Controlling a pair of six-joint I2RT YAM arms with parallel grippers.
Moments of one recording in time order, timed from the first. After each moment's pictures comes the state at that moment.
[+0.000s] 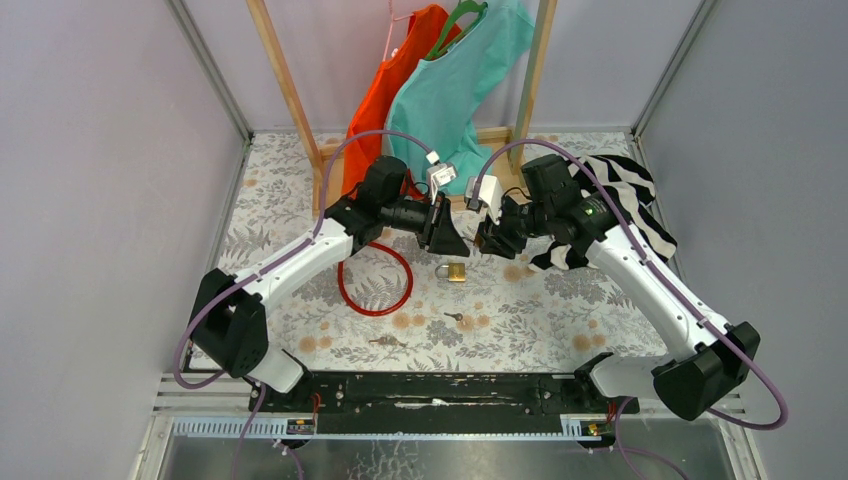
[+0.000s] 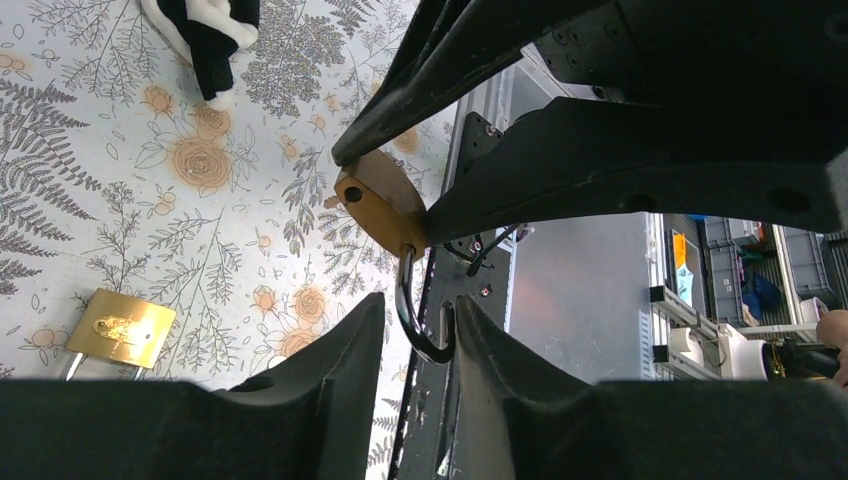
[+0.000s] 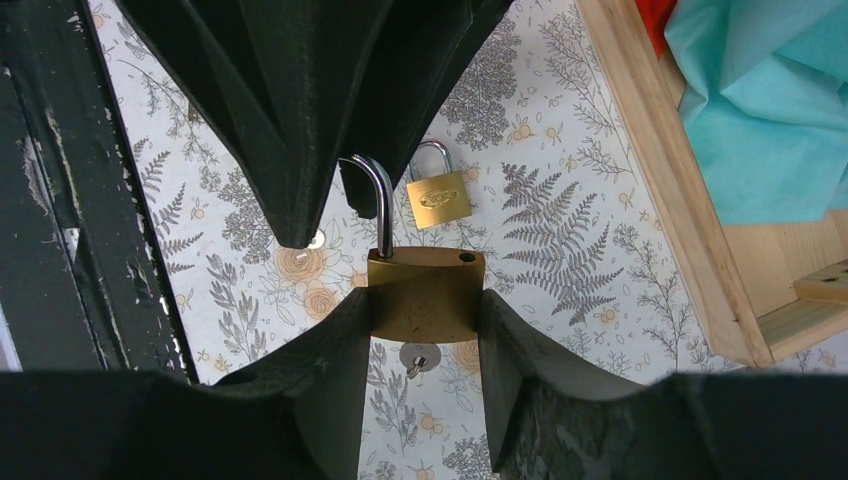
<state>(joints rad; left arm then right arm) -0.61 1.52 1.19 -0.13 0.95 -0.34 0.54 1.29 1.31 -0.86 -0.50 -0.61</state>
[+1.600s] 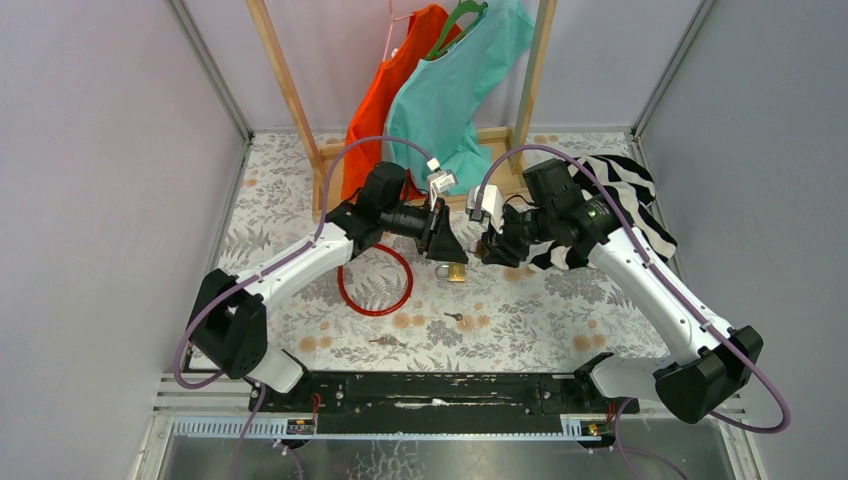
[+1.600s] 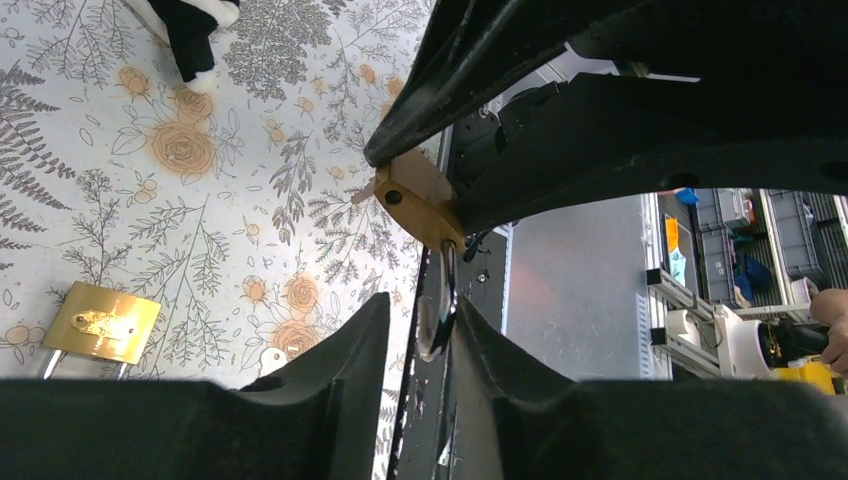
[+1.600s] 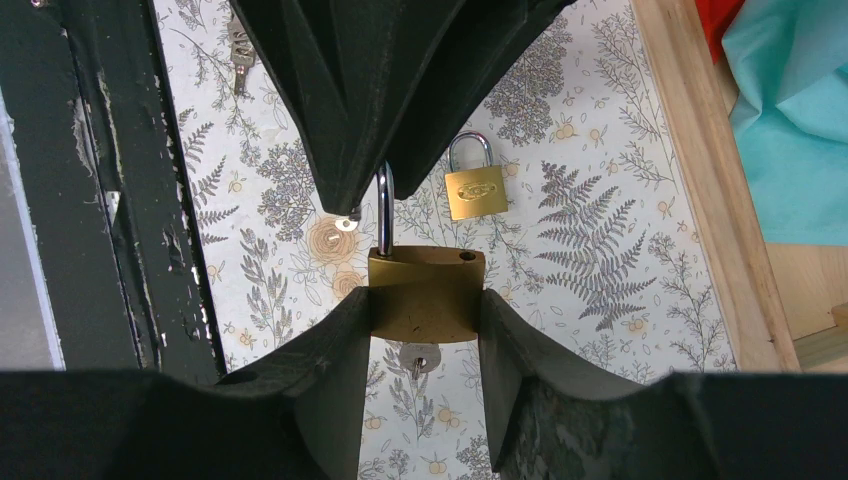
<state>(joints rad) -0.60 1.51 1.14 -0.10 0.98 -0.33 0.54 1.27 1.30 -0.93 -0.57 -0.68</state>
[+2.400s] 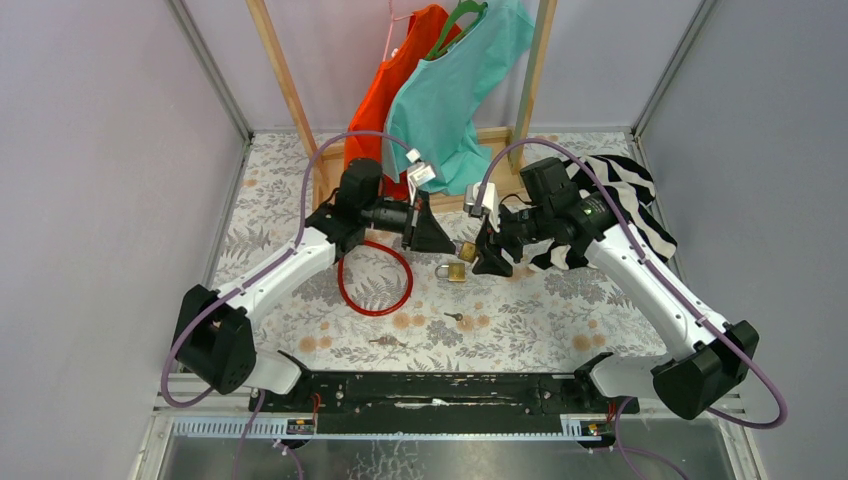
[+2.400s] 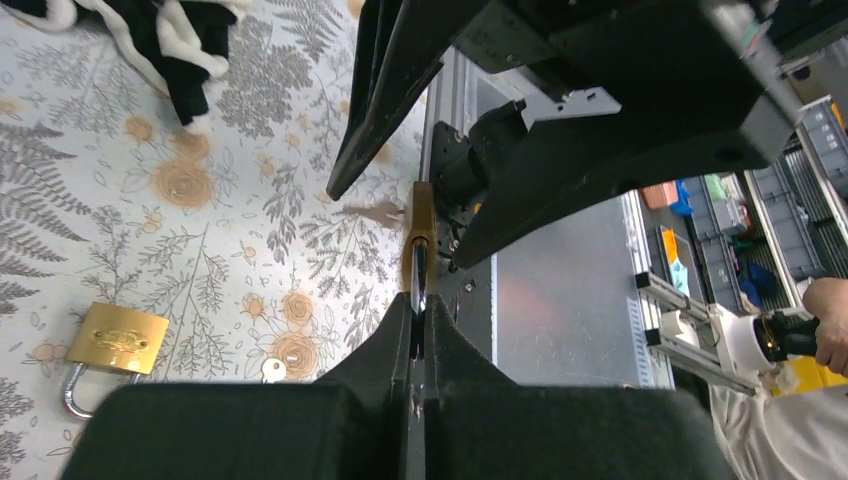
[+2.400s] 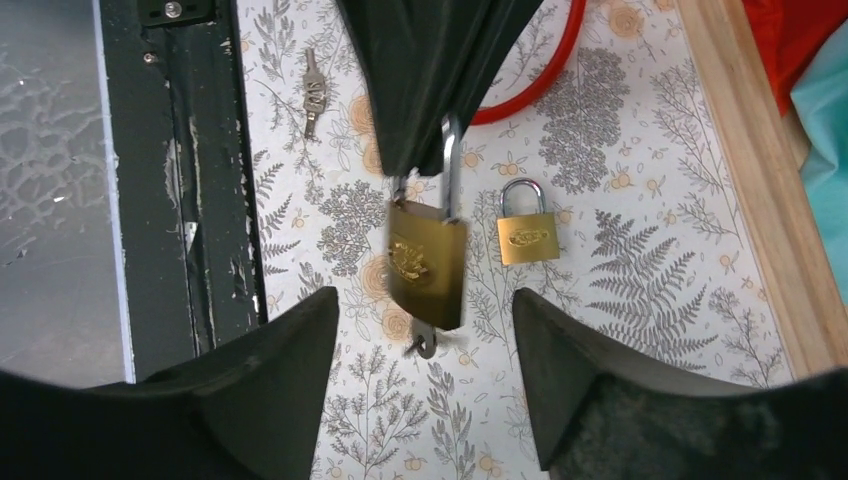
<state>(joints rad) -0.55 1.43 1.08 -0.01 1.08 -0.35 0.54 1.29 1.30 -0.91 -0.70 -0.62</state>
